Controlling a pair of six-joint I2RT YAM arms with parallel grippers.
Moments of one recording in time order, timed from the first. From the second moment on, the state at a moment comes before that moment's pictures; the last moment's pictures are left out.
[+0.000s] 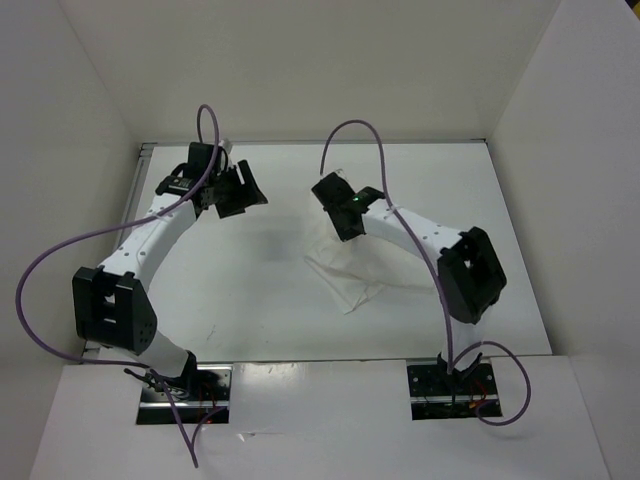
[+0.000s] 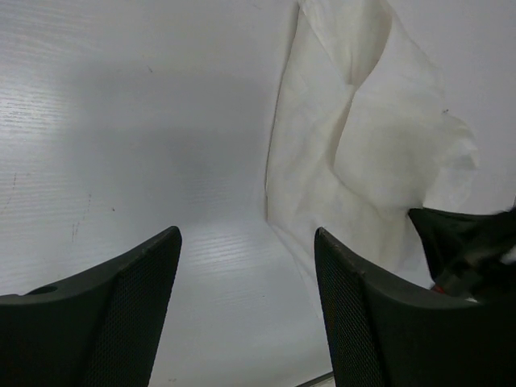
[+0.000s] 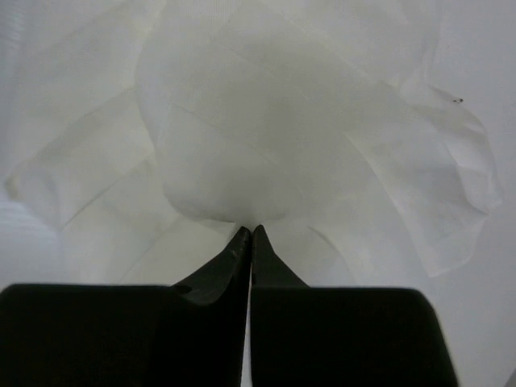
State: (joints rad) left arm -0.19 1.54 1.35 -0.59 0.20 -0.56; right arm 0.70 1.85 1.46 -0.72 0.45 0.19
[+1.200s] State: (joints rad) left arm -0.21 1.46 1.14 -0.47 0.40 -0.50; right arm 0.14 1.79 1.53 -0.65 -0.04 0.51
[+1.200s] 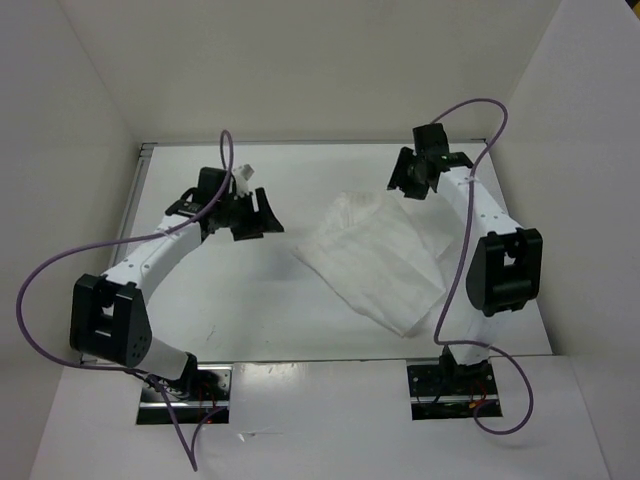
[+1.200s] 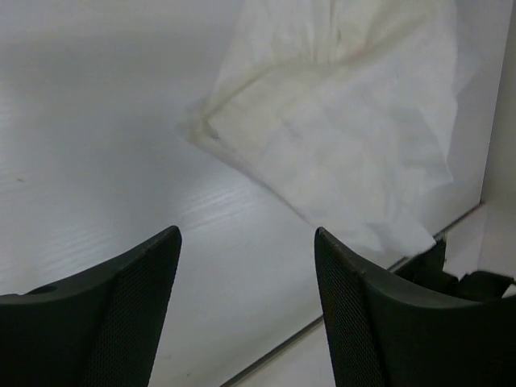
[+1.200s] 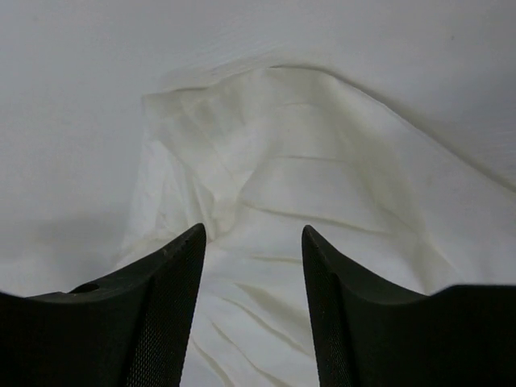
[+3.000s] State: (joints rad) left arm -0.74 1.97 1.96 -0.48 0.73 -0.44; right arm 0.28 1.16 1.25 -0.74 0.23 0.48
